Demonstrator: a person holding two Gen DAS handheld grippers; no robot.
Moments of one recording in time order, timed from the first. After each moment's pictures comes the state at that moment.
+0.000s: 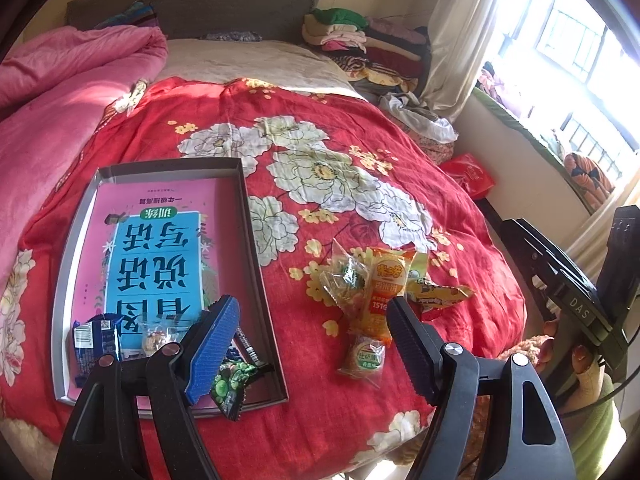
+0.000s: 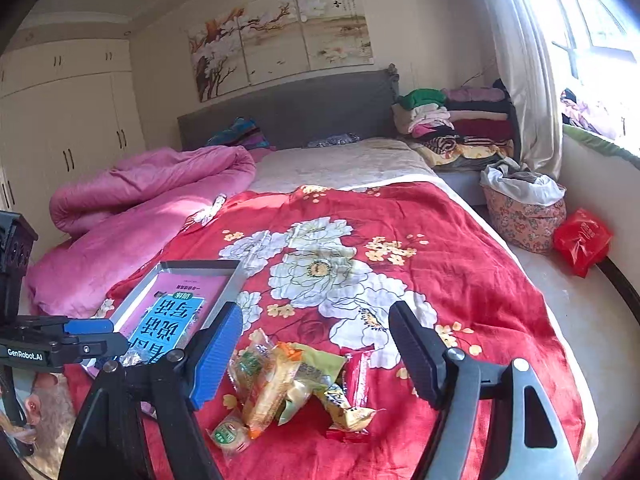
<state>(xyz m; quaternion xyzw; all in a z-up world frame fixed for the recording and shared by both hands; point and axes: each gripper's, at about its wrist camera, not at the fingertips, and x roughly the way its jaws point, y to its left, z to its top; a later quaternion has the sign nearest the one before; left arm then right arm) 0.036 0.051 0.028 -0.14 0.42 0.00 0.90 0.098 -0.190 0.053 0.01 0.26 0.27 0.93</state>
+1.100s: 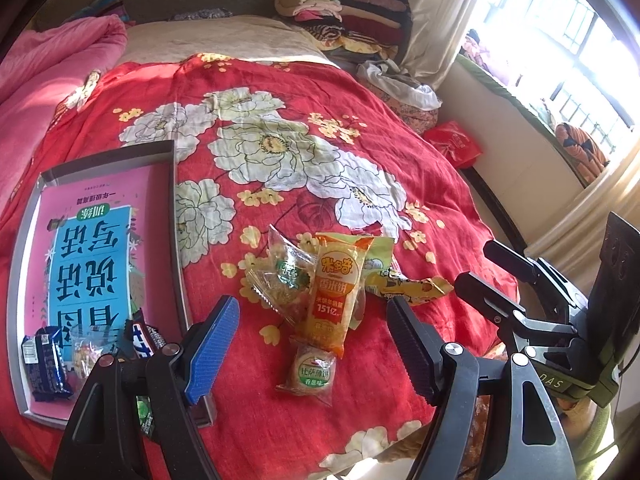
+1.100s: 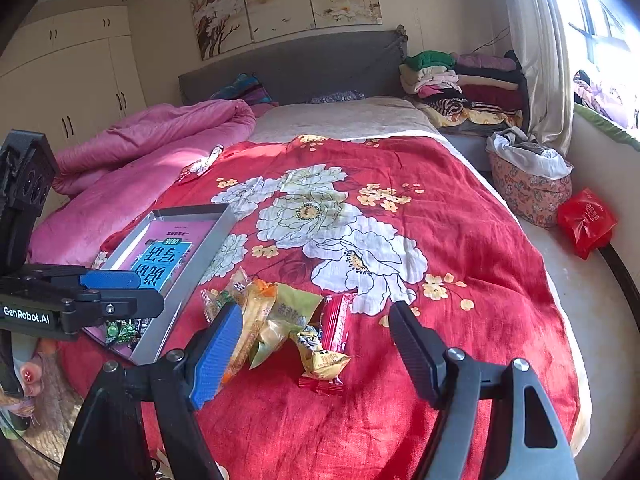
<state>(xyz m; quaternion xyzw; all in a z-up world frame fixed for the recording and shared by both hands) 0.083 -0.003 0.007 -0.12 0.46 -0.04 0.88 0.102 -0.197 0.019 -0.04 0.34 0.29 0.90</state>
